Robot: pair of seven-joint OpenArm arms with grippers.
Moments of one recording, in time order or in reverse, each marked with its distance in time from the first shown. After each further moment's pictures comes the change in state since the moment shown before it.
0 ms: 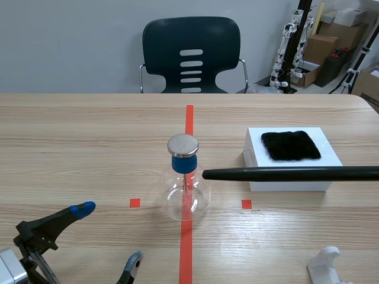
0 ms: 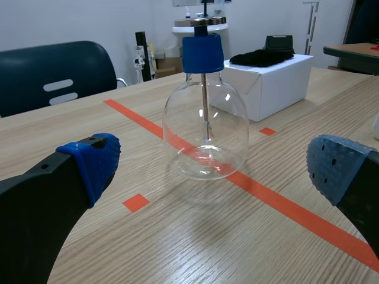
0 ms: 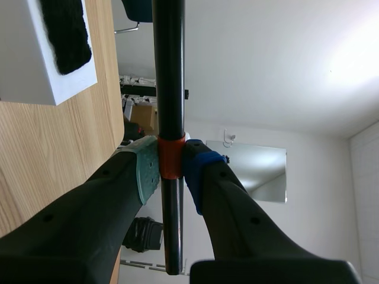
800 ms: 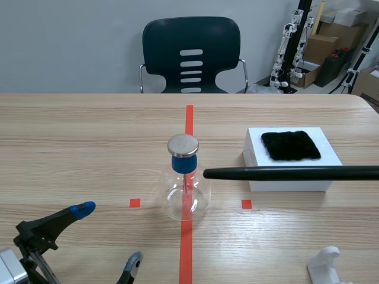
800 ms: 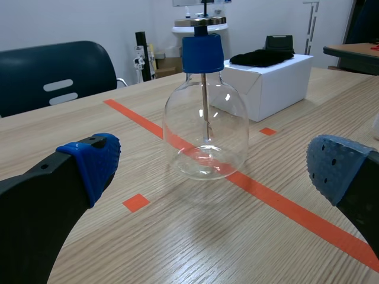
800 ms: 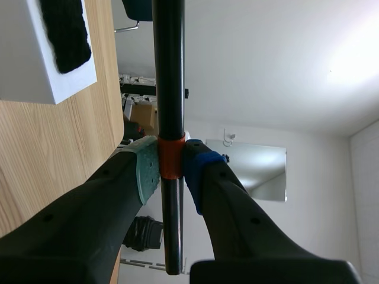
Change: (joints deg) left arm 0.0 0.0 0.0 0.0 0.0 0.0 0.0; right arm 0.0 0.0 0.0 0.0 0.0 0.0 -0.4
